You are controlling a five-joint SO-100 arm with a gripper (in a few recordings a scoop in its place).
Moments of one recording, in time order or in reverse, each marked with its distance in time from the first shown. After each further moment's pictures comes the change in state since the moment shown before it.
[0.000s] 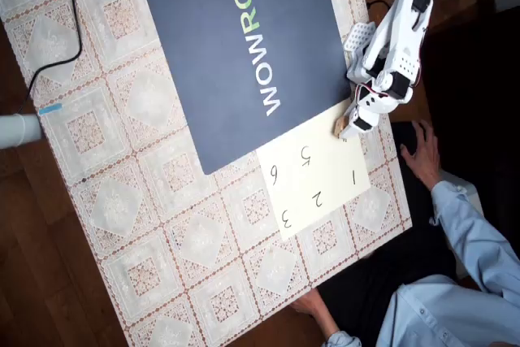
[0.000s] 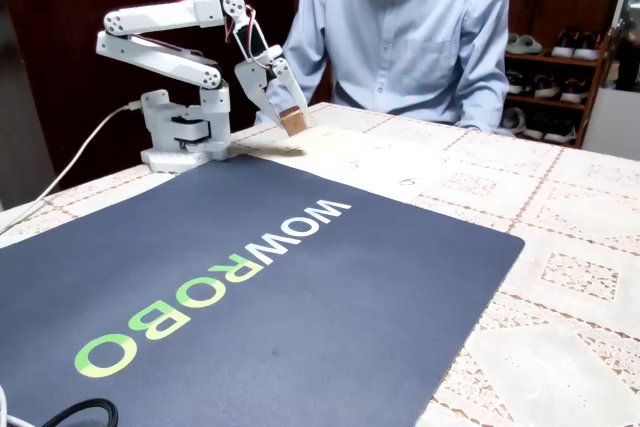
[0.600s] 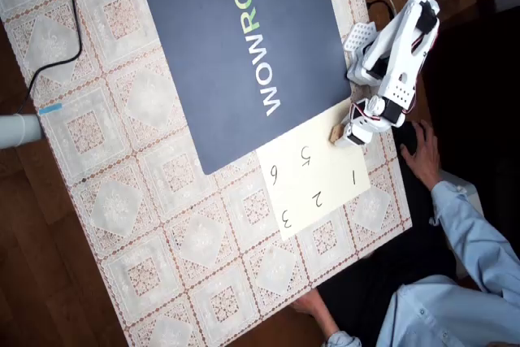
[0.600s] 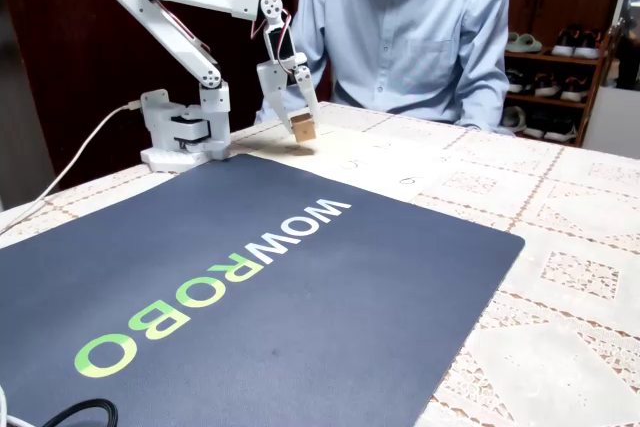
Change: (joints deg) arm -0.2 -16.3 -7.6 -3.2 1.1
